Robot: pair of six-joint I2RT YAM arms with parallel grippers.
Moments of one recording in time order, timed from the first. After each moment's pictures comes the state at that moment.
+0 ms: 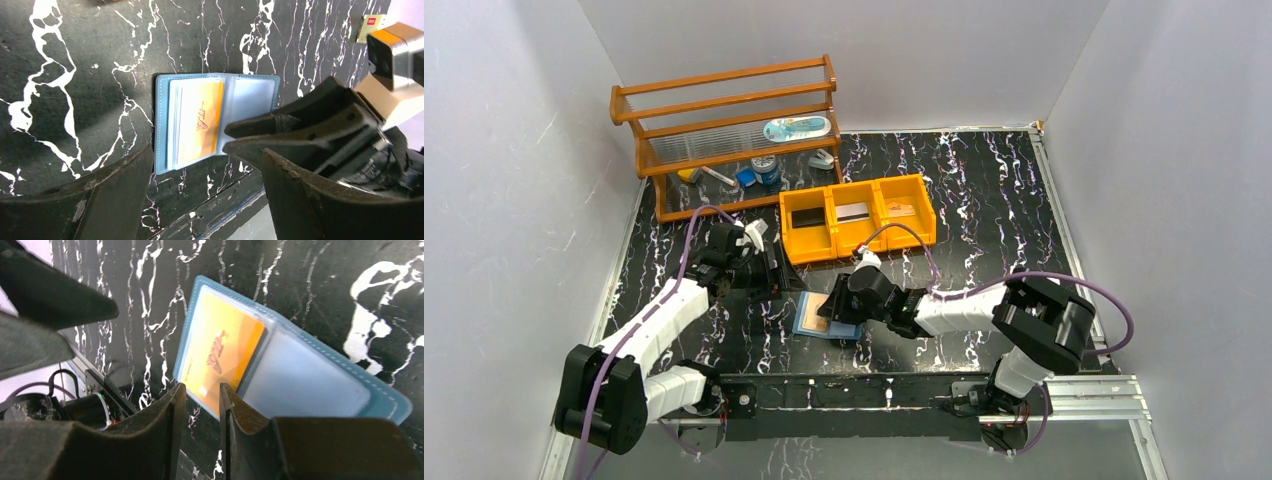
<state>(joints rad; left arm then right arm) -0.31 1.12 0.63 -0.43 0.47 -0.58 1.11 1.57 0.66 0.29 0.06 1.05</state>
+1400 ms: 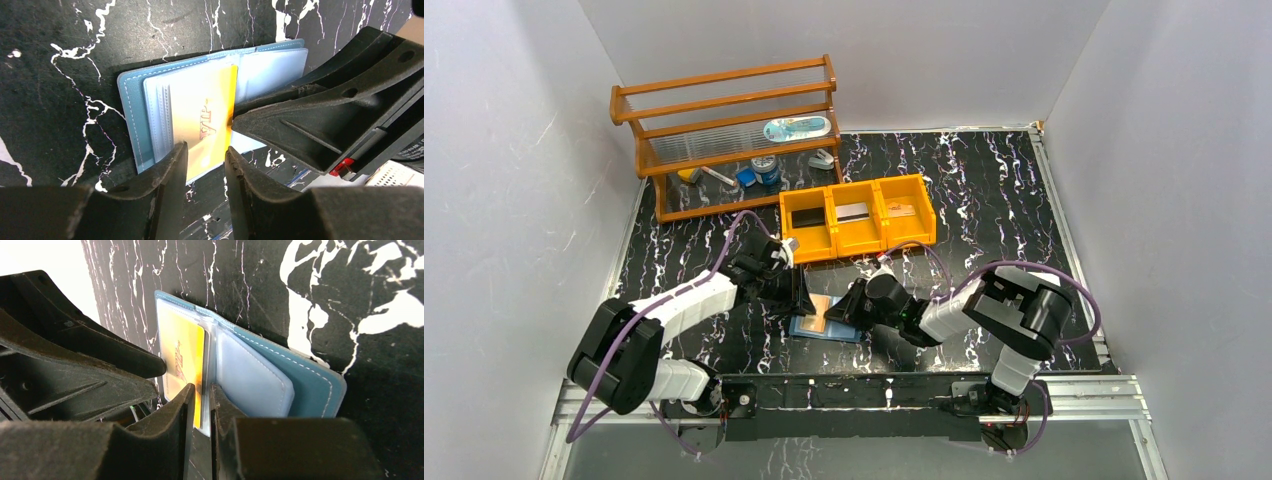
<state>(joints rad) -0.52 1.32 0.61 -0.34 0.39 -0.58 1.04 1.70 0.49 0.66 -0.02 1.28</state>
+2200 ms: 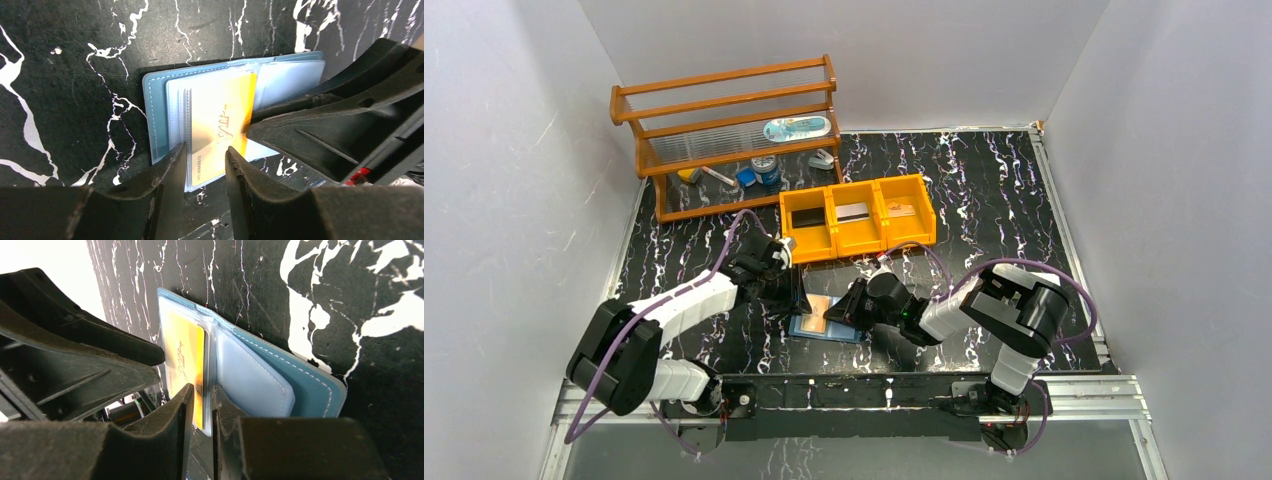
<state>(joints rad) -0.54 1.30 0.62 -0.37 0.30 -0.59 1.02 1.72 0.48 0.71 -0.07 1.30</state>
